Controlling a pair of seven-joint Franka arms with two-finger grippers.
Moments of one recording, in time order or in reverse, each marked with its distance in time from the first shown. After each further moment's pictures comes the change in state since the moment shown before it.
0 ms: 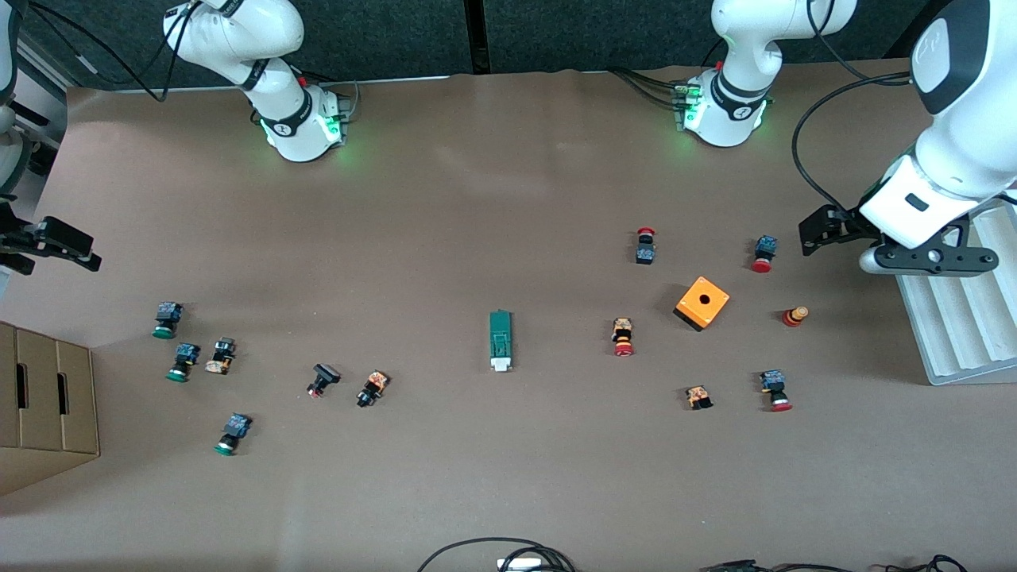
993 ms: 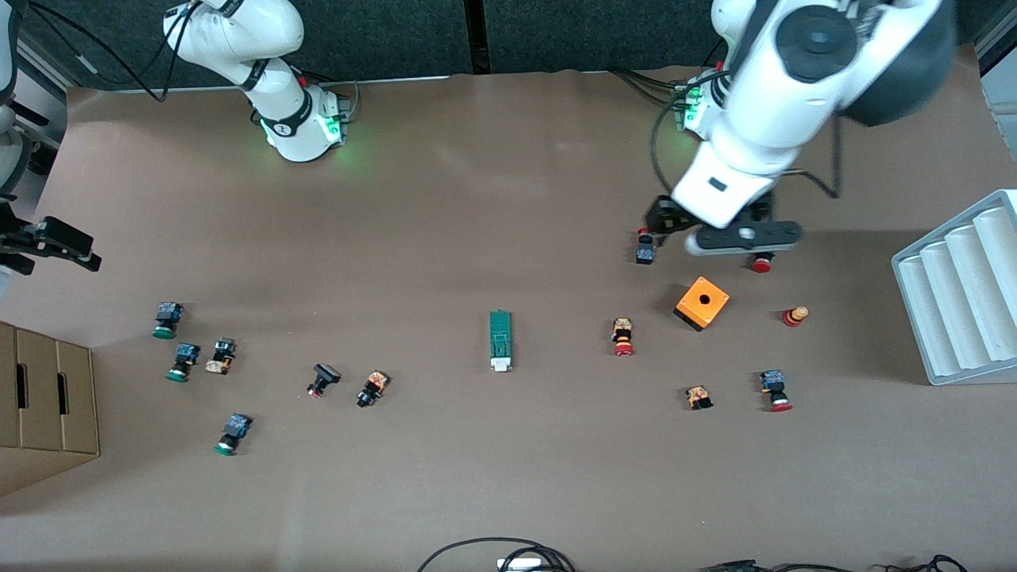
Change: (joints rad) left arm -0.017 0.069 -0.362 0.014 -0.009 0.143 -0.558; right arm 0.000 0.000 0.000 0.001 0.000 0.000 0.000
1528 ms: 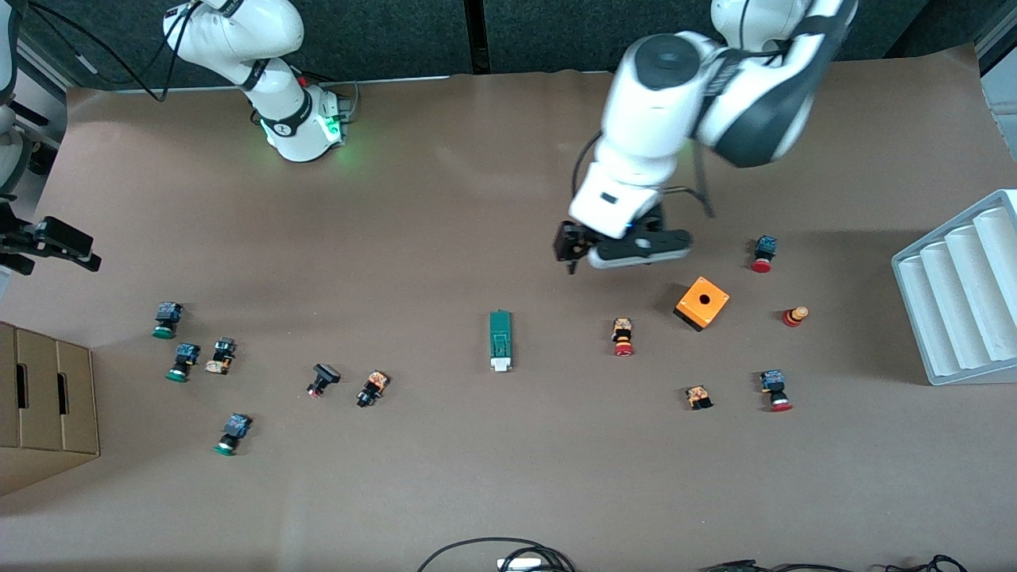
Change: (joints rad) left arm -0.164 0.164 -0.072 0.000 0.251 0.262 -0.440; right arm 0.001 0.000 0.001 0.000 0.000 0.000 0.000
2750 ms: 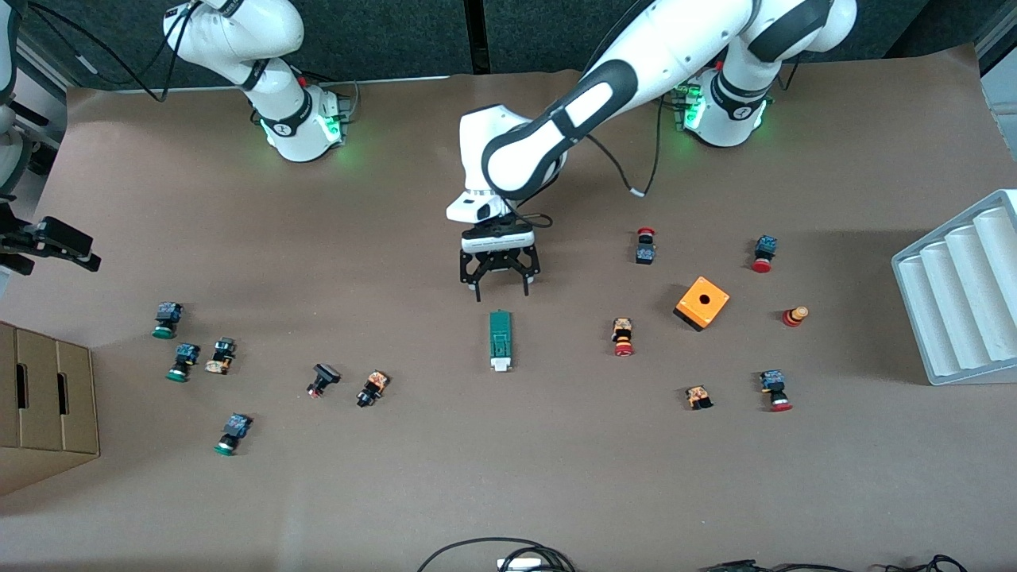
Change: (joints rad) left arm -0.337 0.501 -0.003 0.000 1.300 0.087 -1.105; right arm 0.000 0.001 -0.002 0.000 0.000 0.001 -0.003
